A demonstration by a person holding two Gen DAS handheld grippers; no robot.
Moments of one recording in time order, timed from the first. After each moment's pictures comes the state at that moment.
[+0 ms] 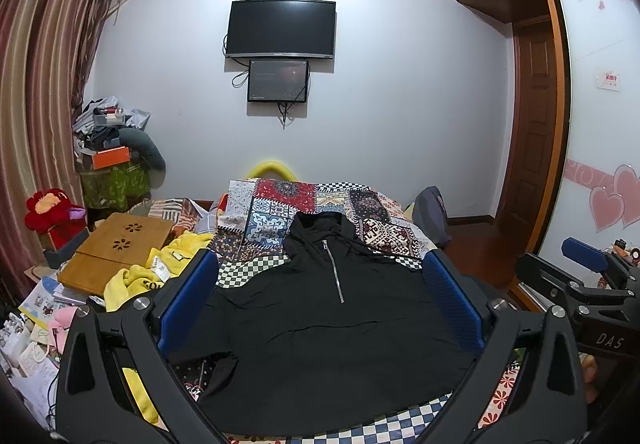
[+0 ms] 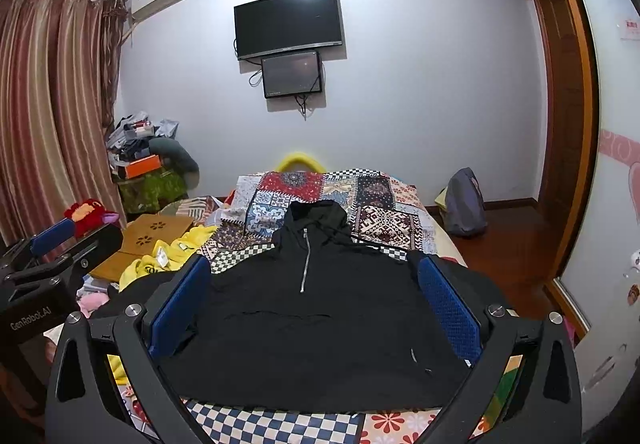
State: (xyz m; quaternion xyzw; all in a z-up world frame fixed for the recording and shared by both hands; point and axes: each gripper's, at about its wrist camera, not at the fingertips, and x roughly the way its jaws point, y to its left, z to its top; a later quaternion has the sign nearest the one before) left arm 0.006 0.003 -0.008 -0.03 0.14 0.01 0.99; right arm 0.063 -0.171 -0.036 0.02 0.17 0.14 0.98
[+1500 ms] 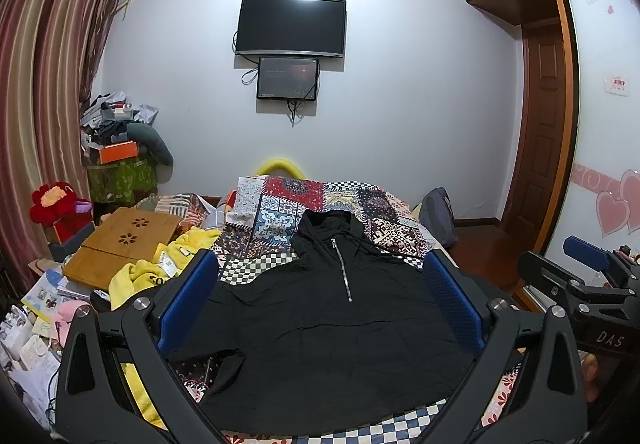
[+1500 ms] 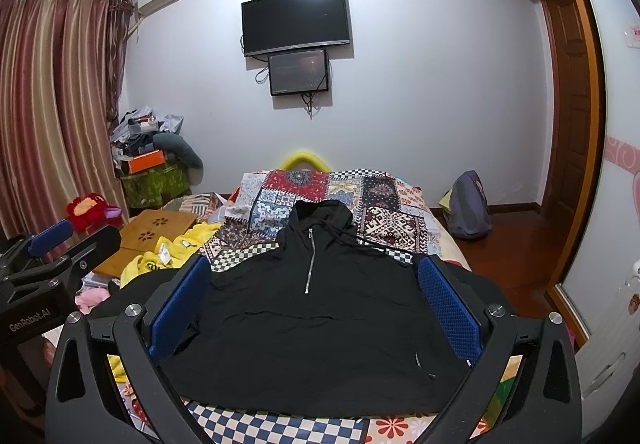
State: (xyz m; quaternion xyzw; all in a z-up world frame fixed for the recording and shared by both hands) left arm 0.010 0.008 -0.012 -0.04 0.15 0.03 0.99; right arm 0.066 -0.163 -0.034 0.01 0.17 0.15 0.97
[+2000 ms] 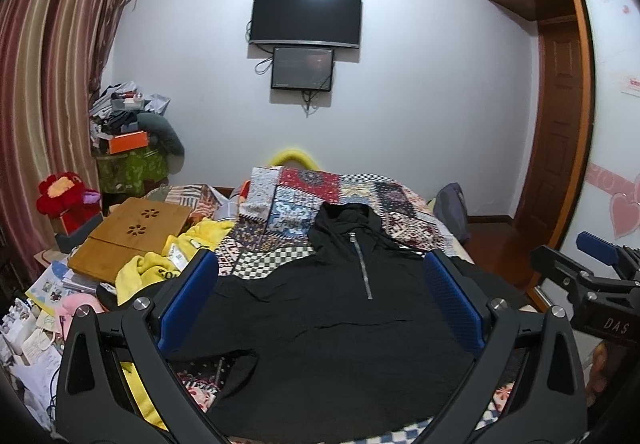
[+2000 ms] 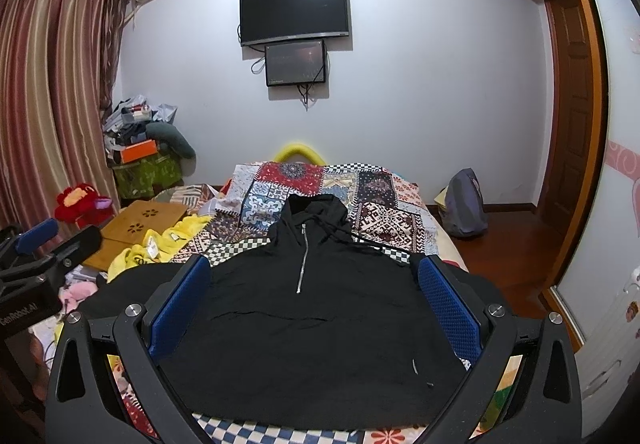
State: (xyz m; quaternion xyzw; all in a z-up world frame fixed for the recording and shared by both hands) left arm 0.034 0.037 -0.023 -0.04 0.16 0.05 0.98; right arm 0.096 -0.151 -0.041 -0.01 0.18 0.14 0.97
